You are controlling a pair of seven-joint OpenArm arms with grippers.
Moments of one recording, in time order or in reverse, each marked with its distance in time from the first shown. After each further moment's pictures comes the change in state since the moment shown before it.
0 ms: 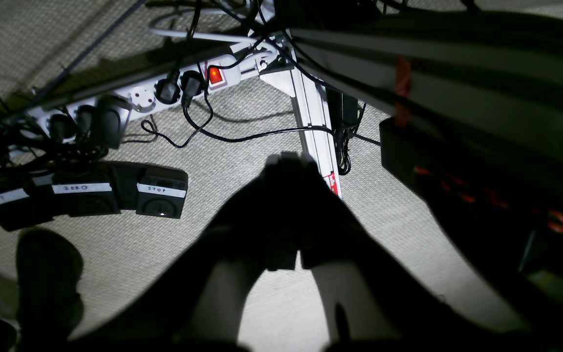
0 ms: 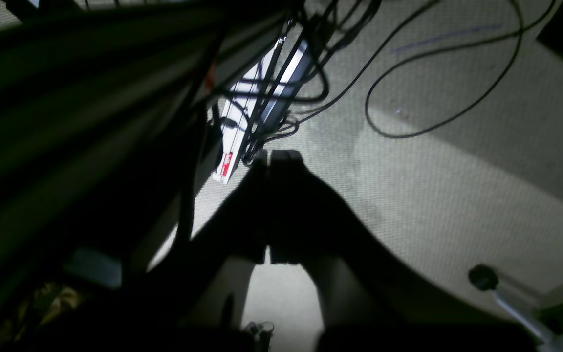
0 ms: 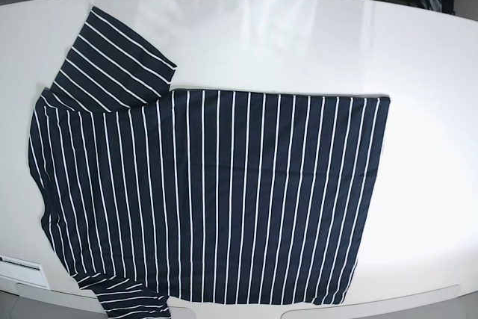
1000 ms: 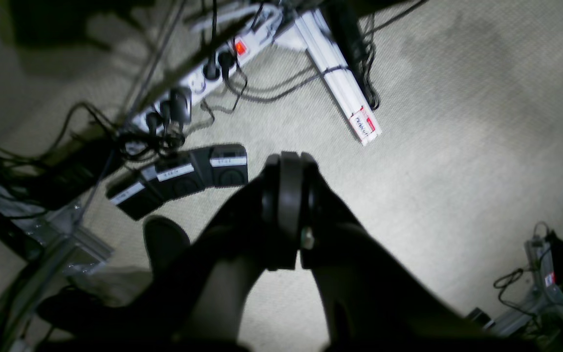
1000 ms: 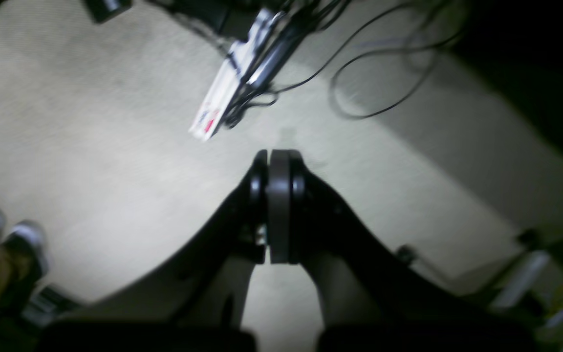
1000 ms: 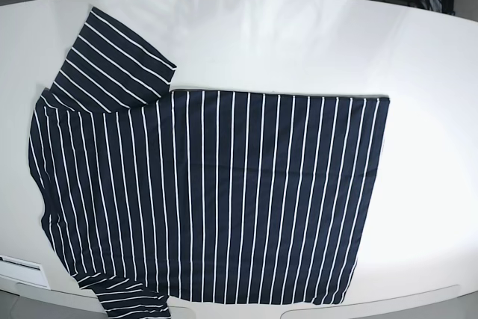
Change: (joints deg) left arm 46.7 -27.5 -7.8 72.0 4.6 7.1 12.4; right arm -55.3 17.8 0.2 83.6 -3.0 -3.1 -13.1
